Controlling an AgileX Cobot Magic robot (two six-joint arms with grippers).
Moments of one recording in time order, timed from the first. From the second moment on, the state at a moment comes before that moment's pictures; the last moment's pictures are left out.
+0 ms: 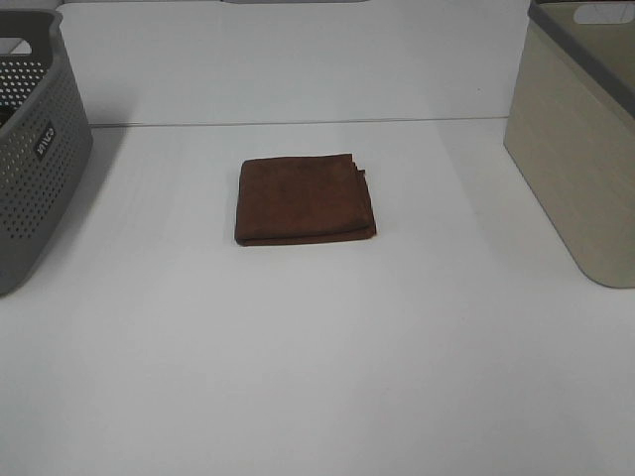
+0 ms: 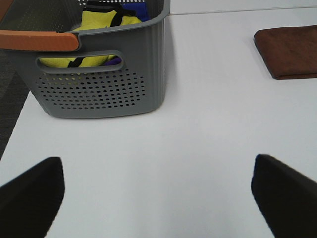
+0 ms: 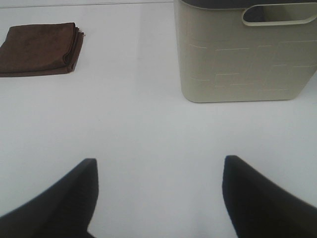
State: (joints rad) left arm 0.02 -0.01 -0.50 0.00 1.06 0.01; right arm -0.01 -0.01 -0.50 0.05 1.07 -0.07
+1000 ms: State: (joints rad) left arm 0.02 -0.01 -0.50 0.00 1.06 0.01; right arm -0.01 -0.01 -0.50 0.05 1.07 -0.07
